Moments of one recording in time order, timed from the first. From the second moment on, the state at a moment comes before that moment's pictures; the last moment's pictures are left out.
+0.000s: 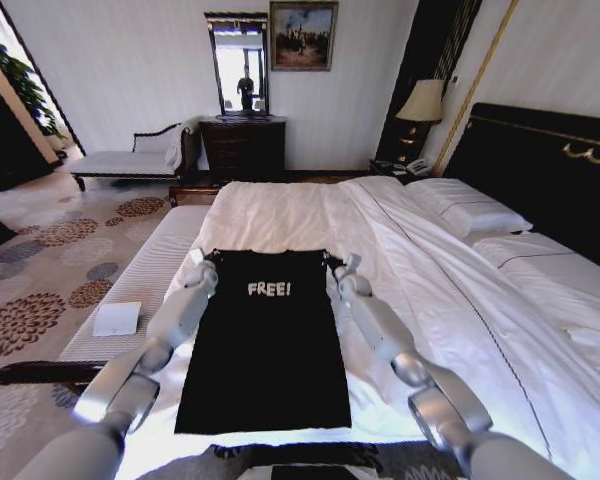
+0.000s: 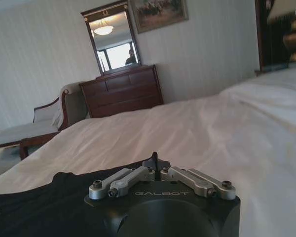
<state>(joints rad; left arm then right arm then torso) 0.22 -1.24 -0.01 -0.77 -0.89 0.13 -0.25 -0.28 1.36 0.05 0.80 0.69 -0.05 0.05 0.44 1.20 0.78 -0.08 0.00</state>
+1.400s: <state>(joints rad) 0.60 -1.18 -0.07 -1.16 -0.76 0.03 -0.28 -0.62 1.38 0.10 0.98 0.26 0.25 0.06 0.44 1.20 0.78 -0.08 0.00</state>
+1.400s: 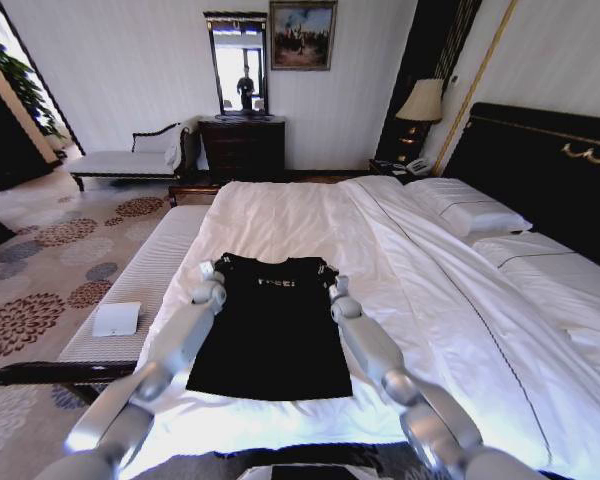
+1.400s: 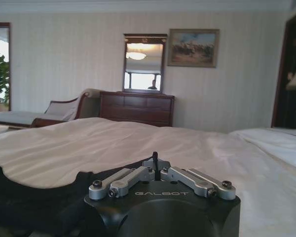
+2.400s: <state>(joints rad) 1.23 -1.10 -0.29 -1.61 -0.64 -0.11 -0.29 -1.25 1.34 0.19 1.47 0.13 0.31 0.06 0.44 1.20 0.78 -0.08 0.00</state>
